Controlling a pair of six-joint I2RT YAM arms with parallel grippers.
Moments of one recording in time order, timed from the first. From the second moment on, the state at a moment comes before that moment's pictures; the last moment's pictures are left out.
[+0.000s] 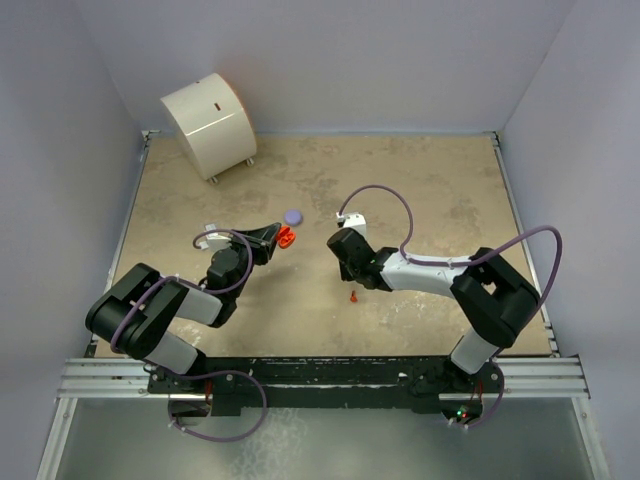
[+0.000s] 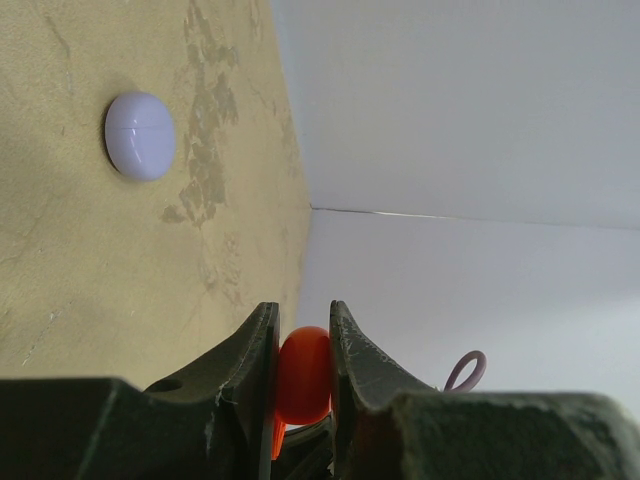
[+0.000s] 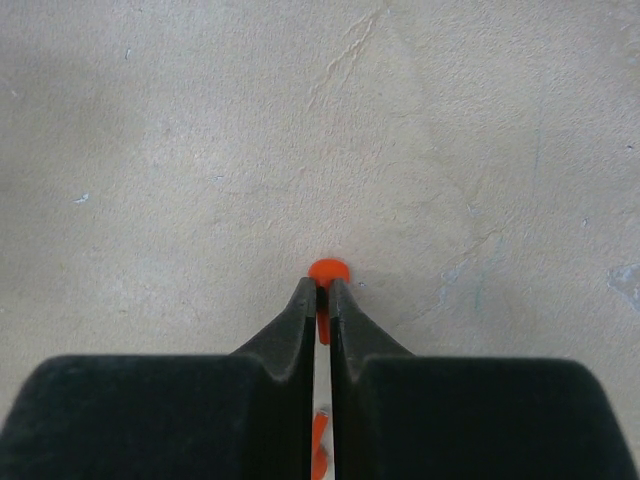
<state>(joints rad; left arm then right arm) -0.49 1.51 0.23 1.20 -0.22 -1.55 0.85 1.65 0.86 -0.16 0.43 0.52</state>
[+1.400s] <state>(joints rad) -0.53 1.48 0.34 1.13 -0.18 -1.69 0.85 1.37 0.48 1.23 0.28 0.14</state>
